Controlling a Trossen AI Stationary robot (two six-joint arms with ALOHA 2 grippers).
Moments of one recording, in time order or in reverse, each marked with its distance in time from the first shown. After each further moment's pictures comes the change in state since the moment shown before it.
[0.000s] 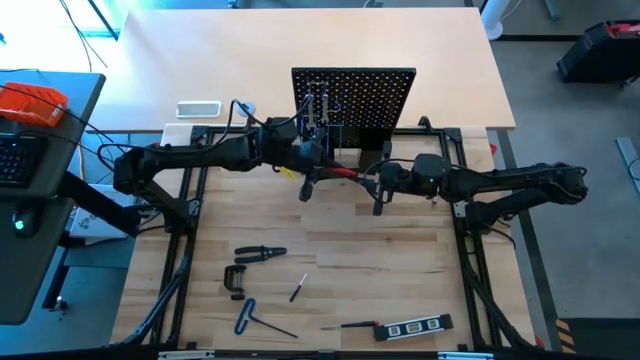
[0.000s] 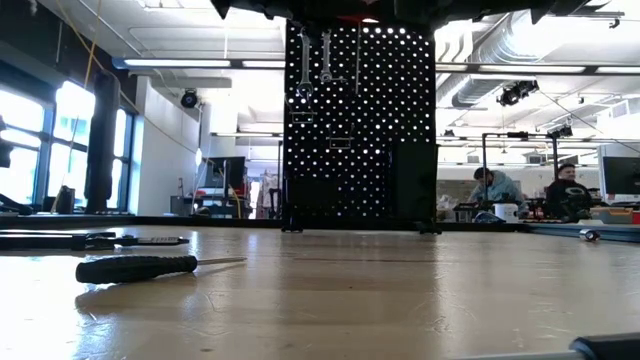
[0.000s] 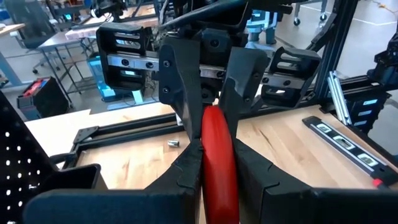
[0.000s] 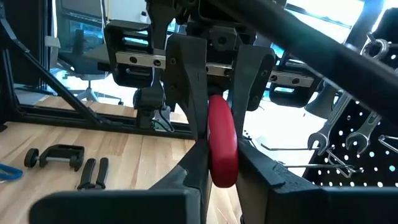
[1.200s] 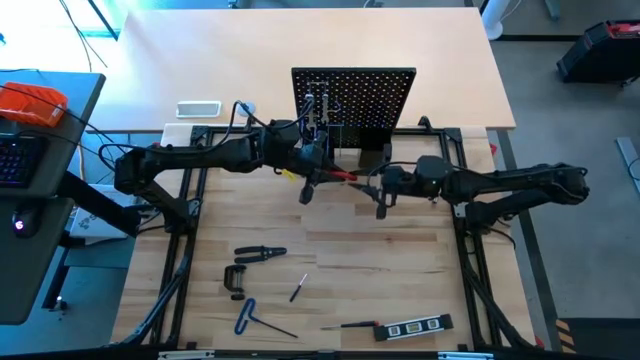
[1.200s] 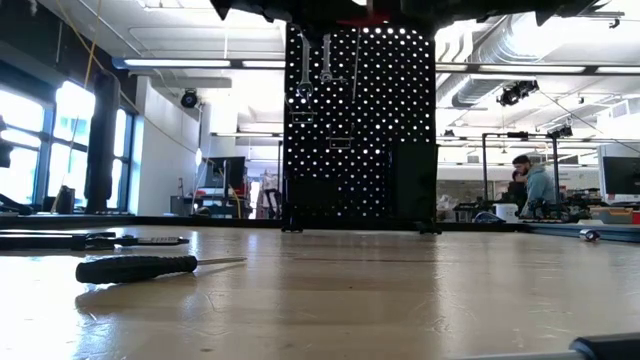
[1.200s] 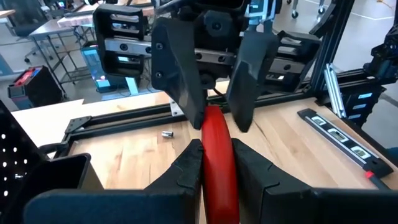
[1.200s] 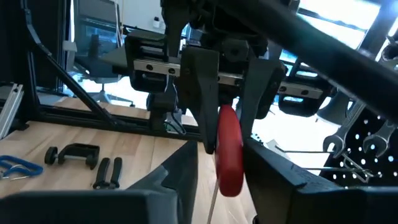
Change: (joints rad) left arm -0.001 0.003 0.000 -0.035 -0.003 -0.003; right arm 0.007 -0.028 -0.028 -0.001 -0.042 0.010
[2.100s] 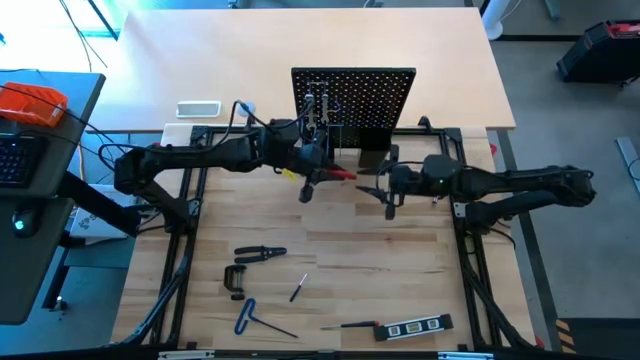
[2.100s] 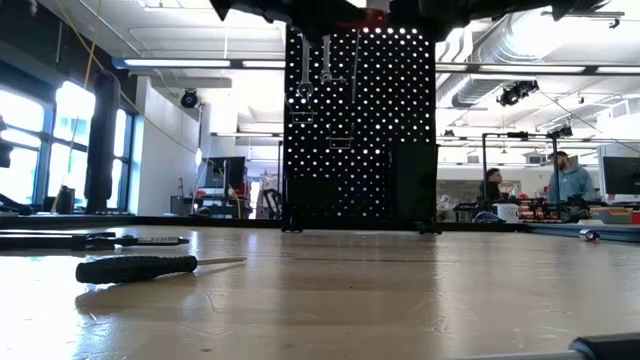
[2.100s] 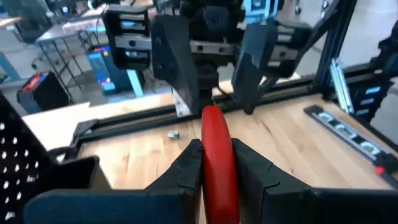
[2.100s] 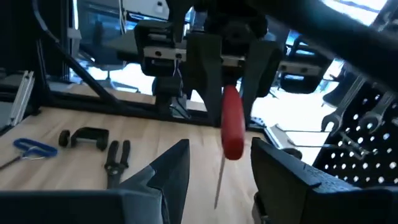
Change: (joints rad) left arm 0.003 -0.001 0.000 0.002 -0.005 0.036; right arm -0.002 -0.091 -0.007 -0.141 -0.009 0.016
